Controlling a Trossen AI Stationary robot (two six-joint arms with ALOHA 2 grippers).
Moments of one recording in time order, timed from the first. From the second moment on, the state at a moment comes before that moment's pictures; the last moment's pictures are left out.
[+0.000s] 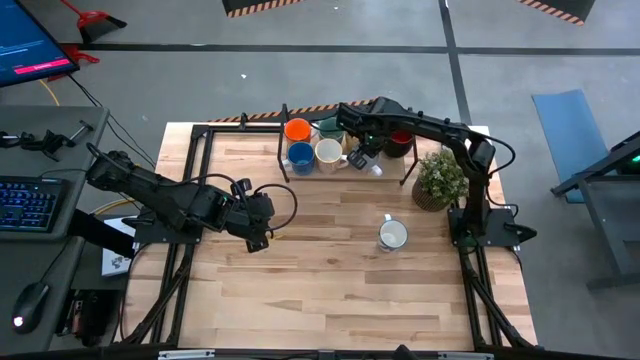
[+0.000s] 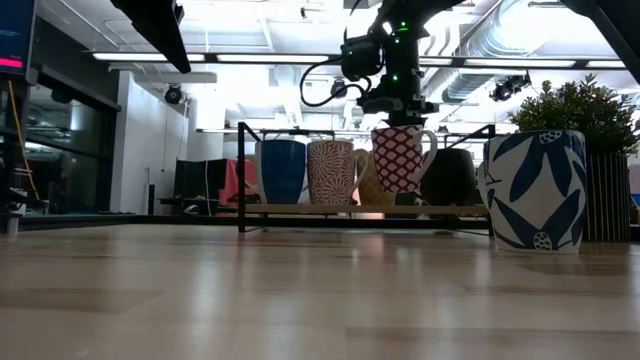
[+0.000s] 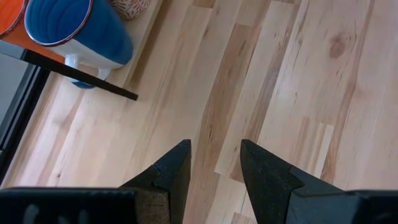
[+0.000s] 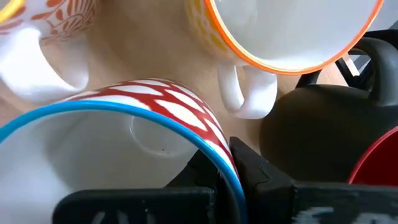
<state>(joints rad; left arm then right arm) -0.35 1.33 1.21 -1.09 -0.51 -0.54 -0.48 1.94 1.79 -1.34 0.21 0.26</state>
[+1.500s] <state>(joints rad) -0.35 1.33 1.21 -1.09 -0.51 -0.55 -0.47 2.00 1.79 -1.32 0.22 0.18</state>
